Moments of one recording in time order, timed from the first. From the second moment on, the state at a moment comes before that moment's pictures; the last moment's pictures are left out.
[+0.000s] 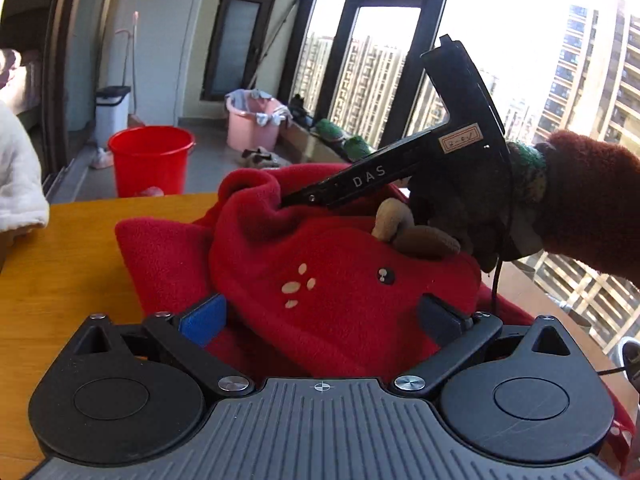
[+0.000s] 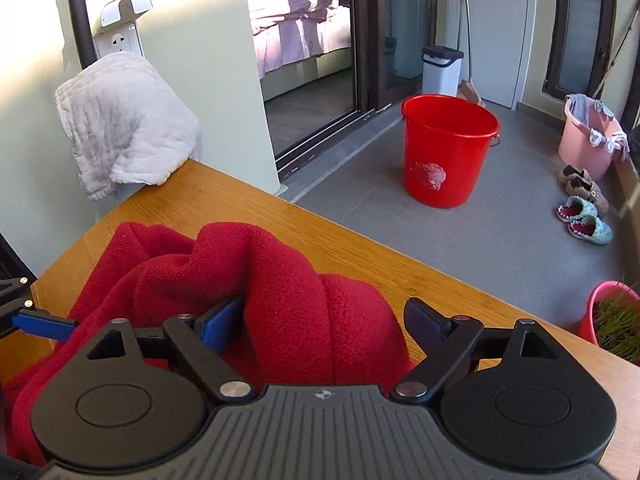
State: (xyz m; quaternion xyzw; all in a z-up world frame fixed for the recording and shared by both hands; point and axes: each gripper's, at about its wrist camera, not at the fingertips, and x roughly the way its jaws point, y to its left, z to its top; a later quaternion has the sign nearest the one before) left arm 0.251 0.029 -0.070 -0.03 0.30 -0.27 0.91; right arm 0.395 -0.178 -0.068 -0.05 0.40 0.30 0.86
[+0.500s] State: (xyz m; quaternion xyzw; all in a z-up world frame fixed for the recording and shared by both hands) left arm 0.247 0.009 -0.078 0.02 0.28 -0.25 0.93; right arm 0.348 -0.189 -0.042 -0.04 0.37 0.33 0.87
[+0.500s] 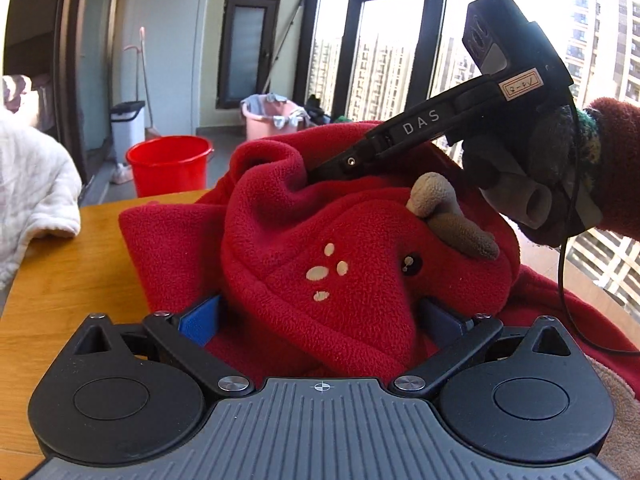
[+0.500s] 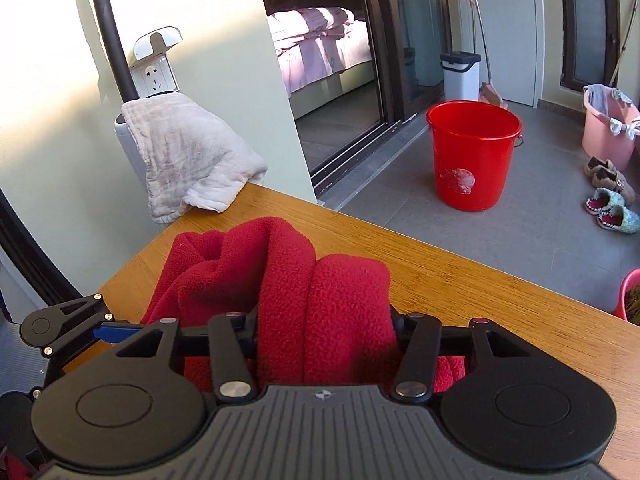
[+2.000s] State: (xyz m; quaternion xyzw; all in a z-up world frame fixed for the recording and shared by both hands) left arm 0.218 -0.029 -0.071 -0.05 0.28 -0.08 0.95; right arm 0.339 -0.208 -0.070 0.01 0.31 0.25 0.92
